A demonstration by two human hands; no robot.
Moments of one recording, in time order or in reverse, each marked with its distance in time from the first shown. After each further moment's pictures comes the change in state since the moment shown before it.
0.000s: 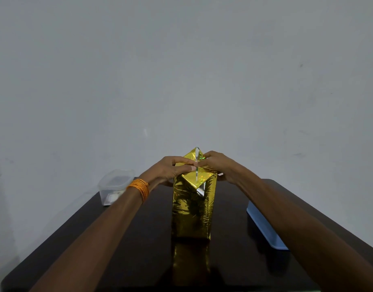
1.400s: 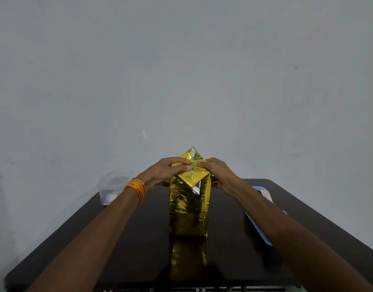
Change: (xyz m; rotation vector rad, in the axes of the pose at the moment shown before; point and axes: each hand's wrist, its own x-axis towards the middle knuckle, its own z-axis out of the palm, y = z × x) left_hand -0.016 0.010 0.004 -0.102 0.000 -0.057; right_hand -0.014 0.025 0.008 0.323 0.059 -0.023
